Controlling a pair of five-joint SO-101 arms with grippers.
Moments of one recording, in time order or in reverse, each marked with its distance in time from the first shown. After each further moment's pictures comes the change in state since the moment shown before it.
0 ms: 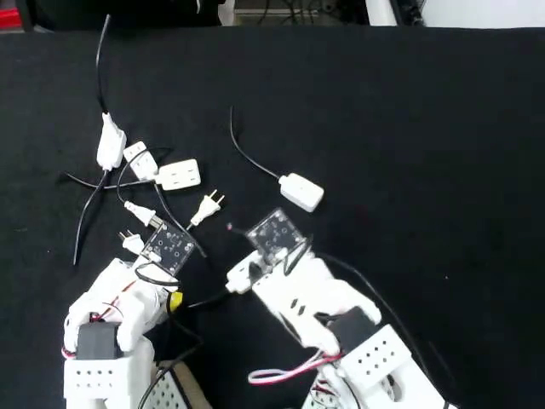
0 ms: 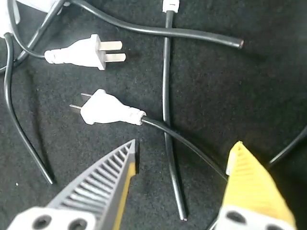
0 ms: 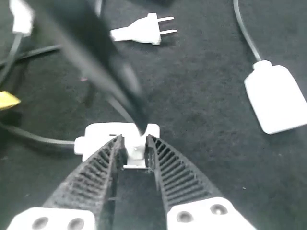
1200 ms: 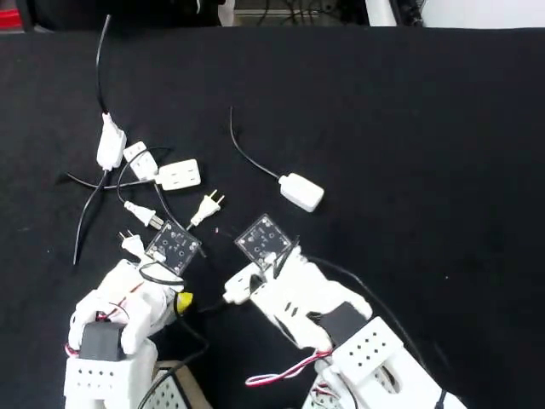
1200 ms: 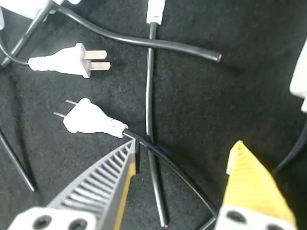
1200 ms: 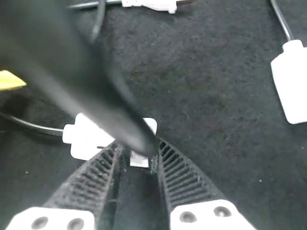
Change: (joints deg) left arm 5.0 0.2 -0.3 0.1 7.6; right arm -3.9 8.7 0.0 -0.3 0.8
